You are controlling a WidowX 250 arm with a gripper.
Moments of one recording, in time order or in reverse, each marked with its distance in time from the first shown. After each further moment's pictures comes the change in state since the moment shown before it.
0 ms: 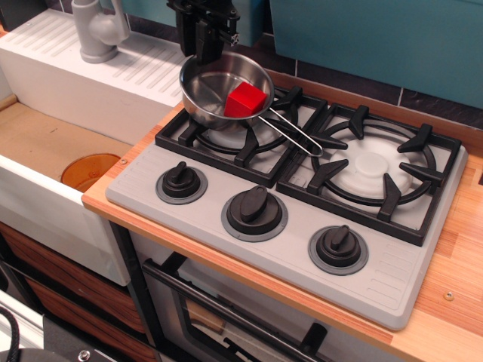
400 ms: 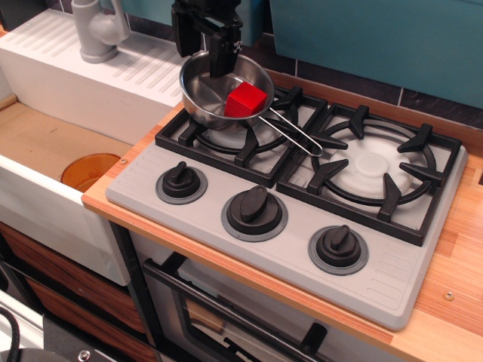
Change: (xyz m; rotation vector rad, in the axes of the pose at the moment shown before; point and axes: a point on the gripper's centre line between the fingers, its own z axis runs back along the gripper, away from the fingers) arm 0.001 -0.001 -0.004 -0.025 0.027 -0.012
